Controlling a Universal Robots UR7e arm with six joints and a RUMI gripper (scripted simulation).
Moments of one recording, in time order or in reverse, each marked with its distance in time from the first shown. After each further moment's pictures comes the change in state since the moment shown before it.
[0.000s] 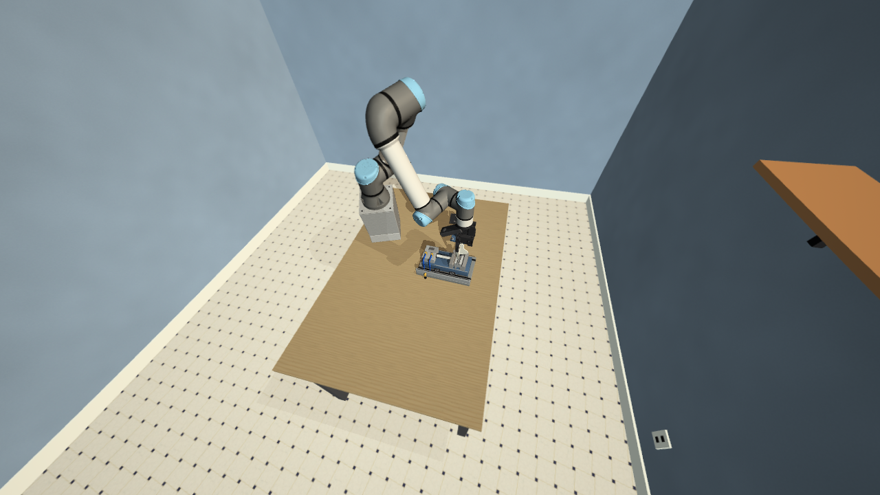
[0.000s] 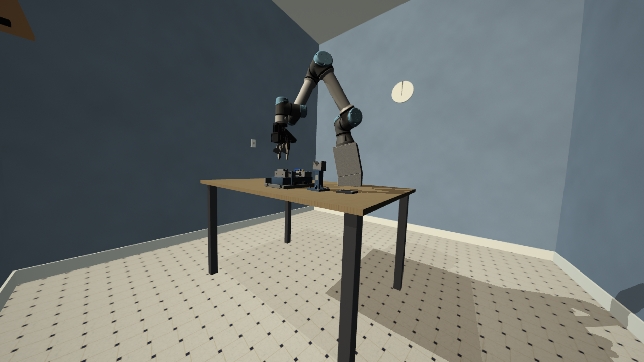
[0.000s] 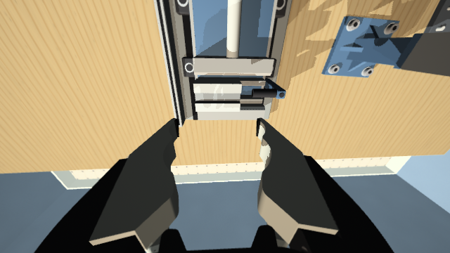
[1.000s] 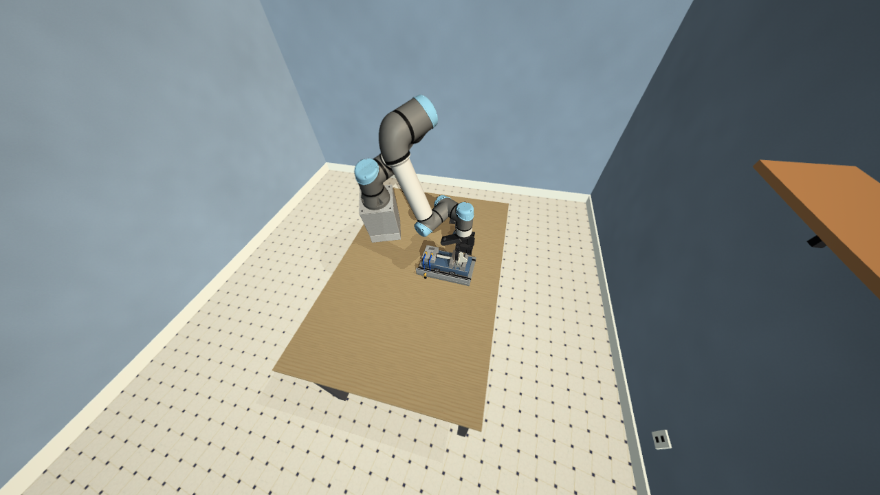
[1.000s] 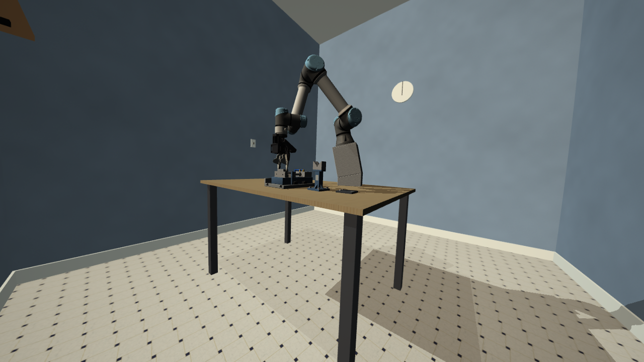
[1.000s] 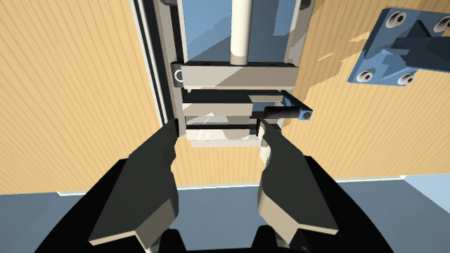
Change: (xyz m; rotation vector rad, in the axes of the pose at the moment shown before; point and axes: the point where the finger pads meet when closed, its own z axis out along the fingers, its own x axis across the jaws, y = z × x) arm 0.000 0.000 0.065 0.000 0.000 0.000
